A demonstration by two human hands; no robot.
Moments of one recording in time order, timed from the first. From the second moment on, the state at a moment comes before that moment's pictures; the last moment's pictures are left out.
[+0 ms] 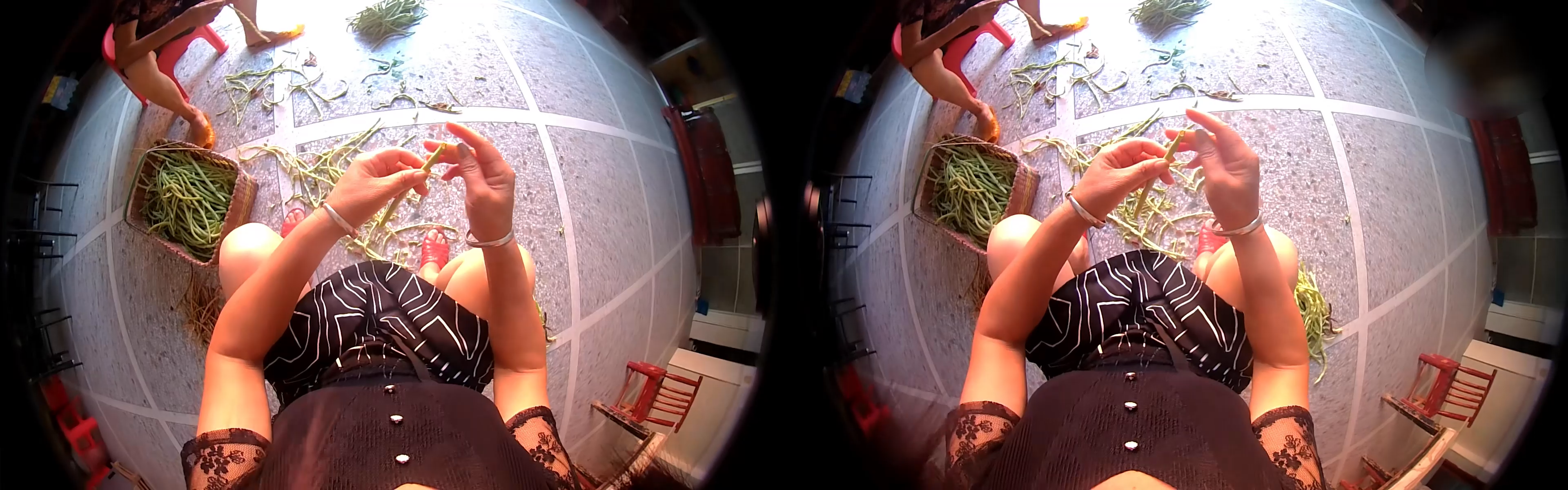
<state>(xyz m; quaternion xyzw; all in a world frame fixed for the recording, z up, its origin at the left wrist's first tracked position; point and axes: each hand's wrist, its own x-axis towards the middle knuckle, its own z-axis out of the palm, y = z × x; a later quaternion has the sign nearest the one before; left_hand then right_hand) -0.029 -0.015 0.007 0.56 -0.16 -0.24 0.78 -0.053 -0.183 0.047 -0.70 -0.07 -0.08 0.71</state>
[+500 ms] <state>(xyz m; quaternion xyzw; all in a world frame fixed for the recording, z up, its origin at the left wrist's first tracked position) -0.029 -0.016 0.003 0.66 -0.18 -0.17 0.71 -0.053 -0.181 0.033 -0.83 -0.14 -0.15 0.53</state>
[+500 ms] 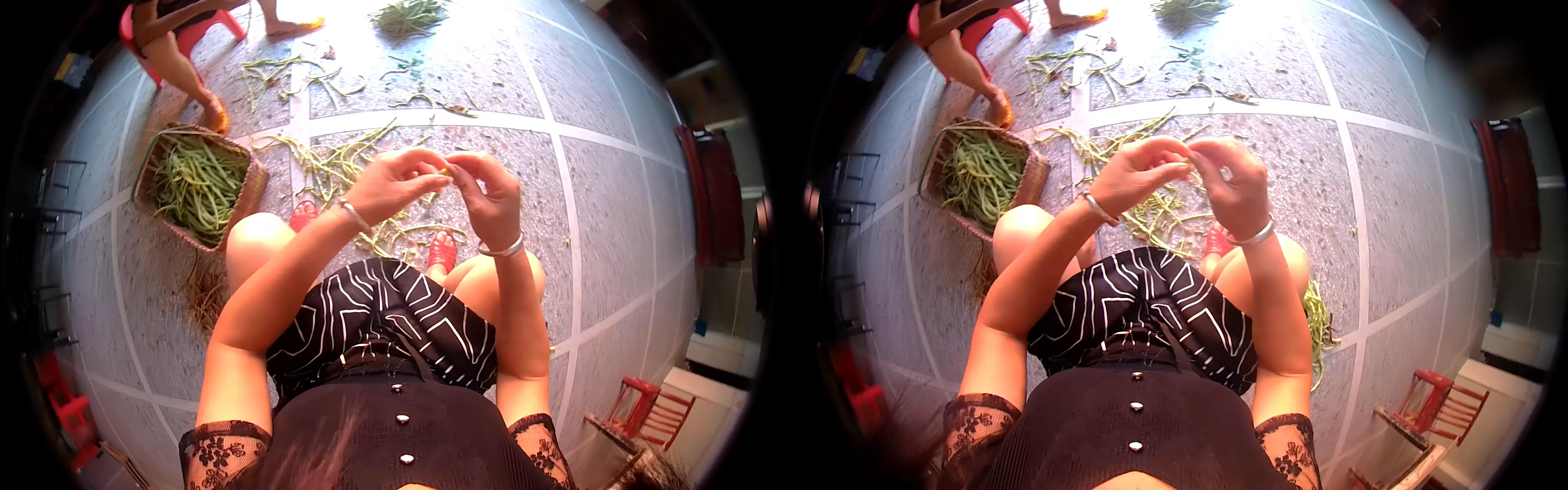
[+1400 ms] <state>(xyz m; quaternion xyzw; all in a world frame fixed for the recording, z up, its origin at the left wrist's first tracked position) -0.033 -0.021 -0.004 0.82 -0.26 0.34 0.38 -0.051 -0.170 0.015 -0.78 -0.03 -0.07 0.63</state>
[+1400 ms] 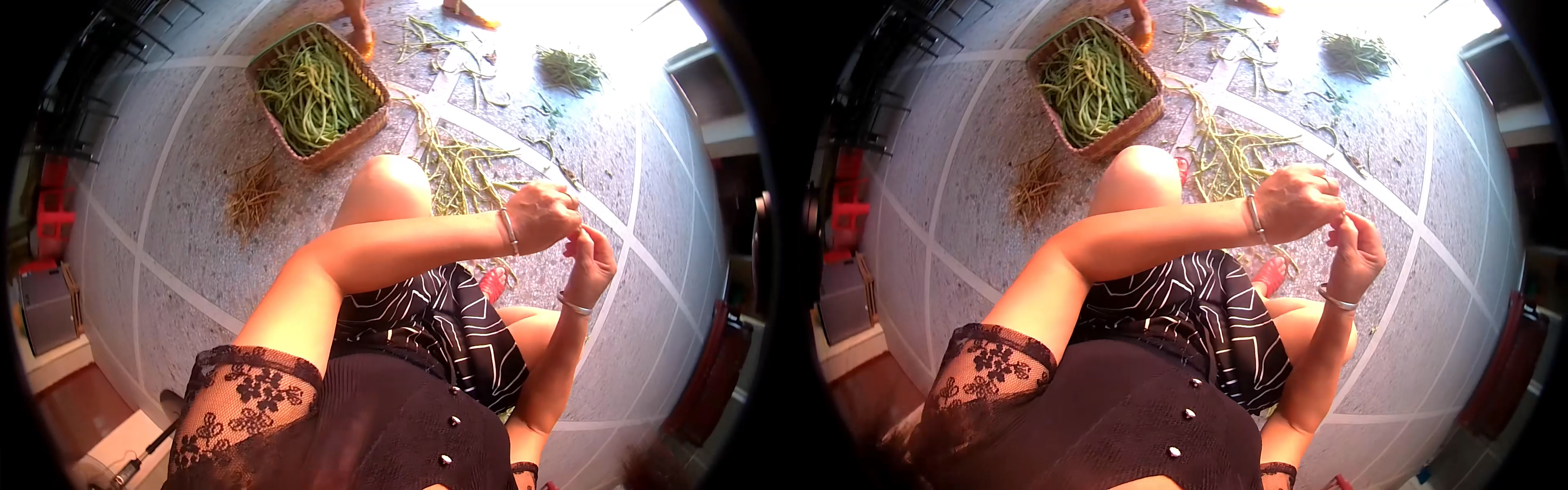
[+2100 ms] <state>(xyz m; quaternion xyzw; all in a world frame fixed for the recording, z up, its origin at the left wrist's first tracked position) -0.002 0.009 0.019 0.61 0.03 0.35 0.71 -0.045 -0.168 0.000 -0.72 0.05 0.08 0.69</state>
